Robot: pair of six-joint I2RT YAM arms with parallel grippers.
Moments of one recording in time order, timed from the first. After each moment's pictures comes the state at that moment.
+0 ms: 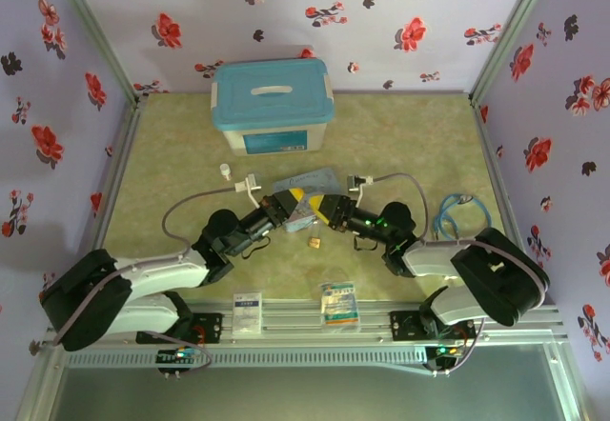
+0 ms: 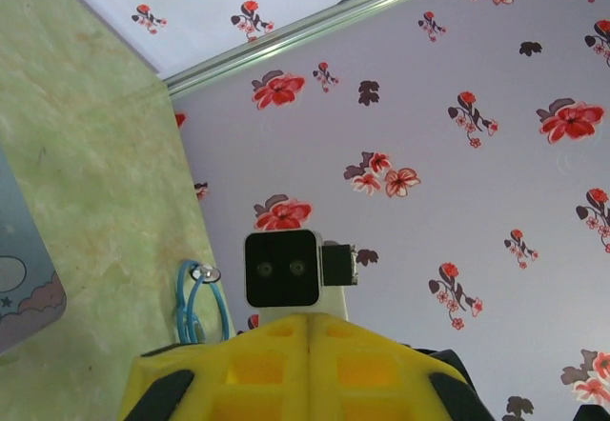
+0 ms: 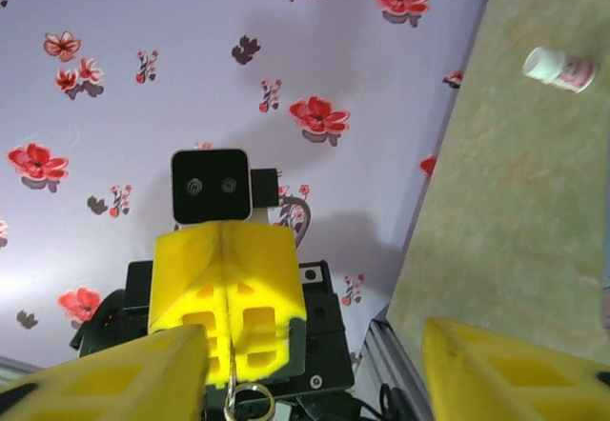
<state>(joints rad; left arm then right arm) -0.90 1.21 0.37 0.98 0.04 -1.20 0.70 1.39 0.30 1.24 -0.55 1.32</state>
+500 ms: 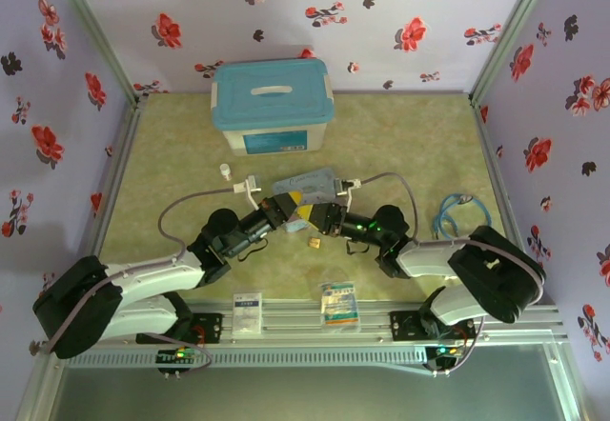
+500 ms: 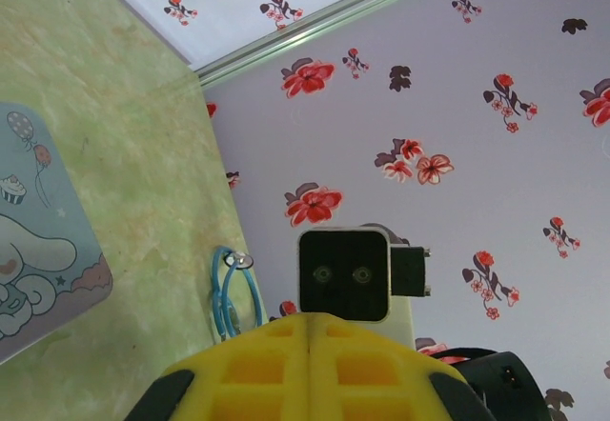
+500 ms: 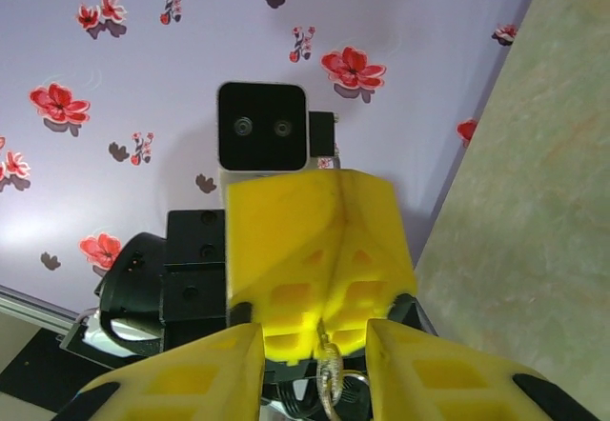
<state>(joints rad) -0.90 1.18 0.37 0.87 0.04 -1.17 0.78 1.42 0.33 1.26 -0.57 1.29</state>
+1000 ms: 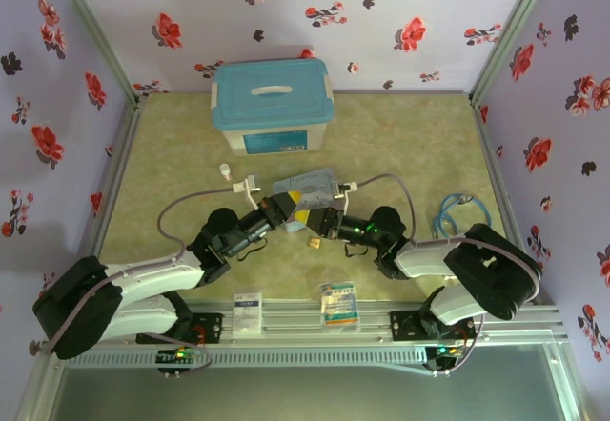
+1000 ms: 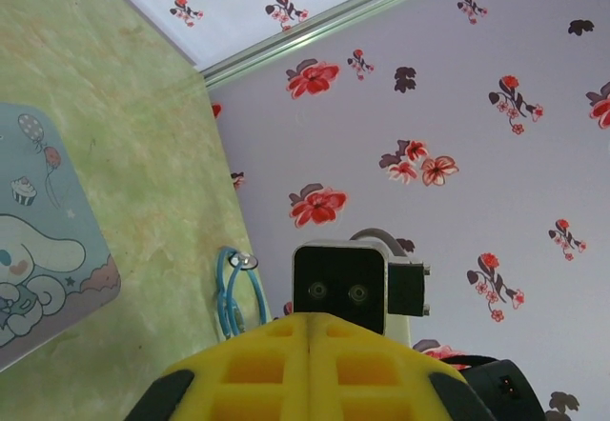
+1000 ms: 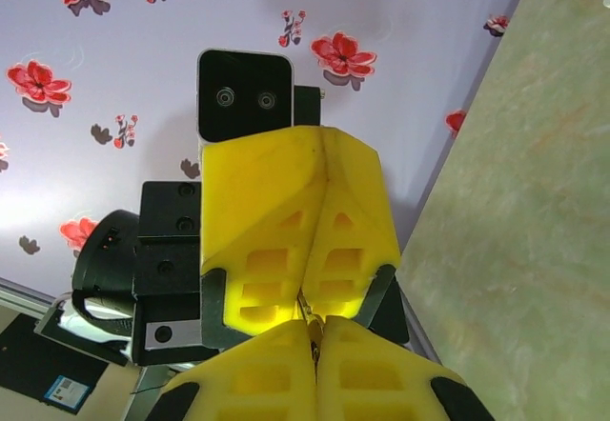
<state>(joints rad) -0.89 1.18 0.37 0.86 0.04 -1.17 0.80 1.44 0.33 1.25 -0.57 1.23</state>
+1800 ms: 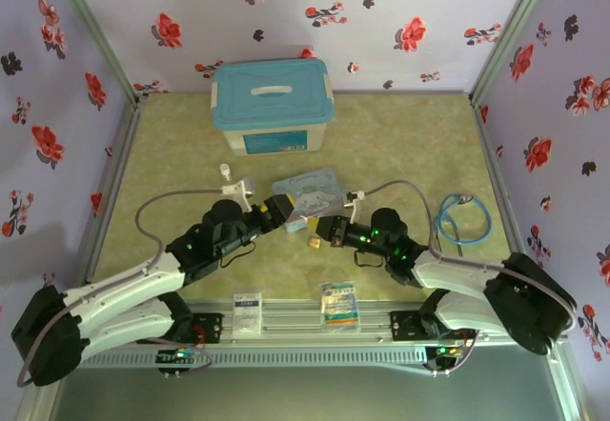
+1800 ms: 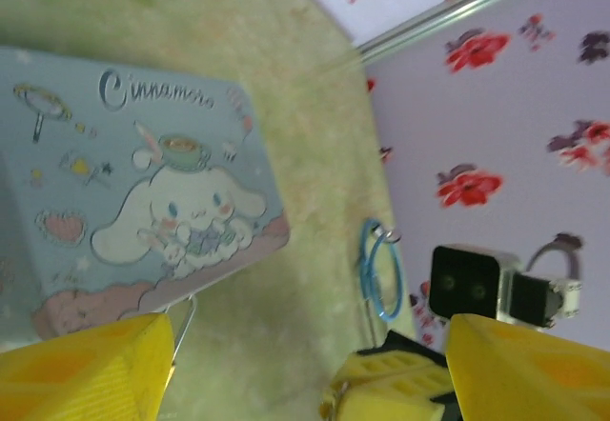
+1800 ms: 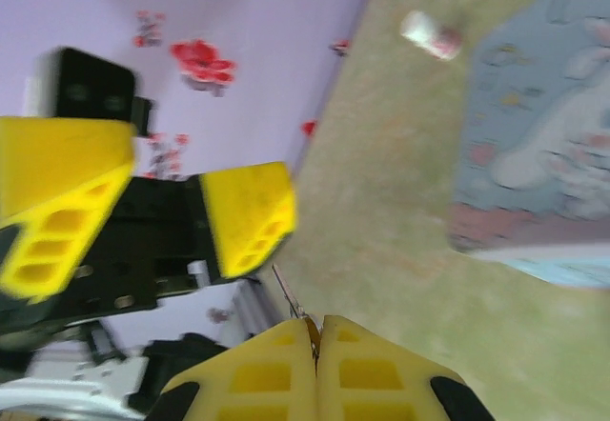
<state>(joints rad) -0.91 0.98 0.51 0.14 -0.07 -1.08 0.80 1.15 0.29 0.65 -0.36 0.97</state>
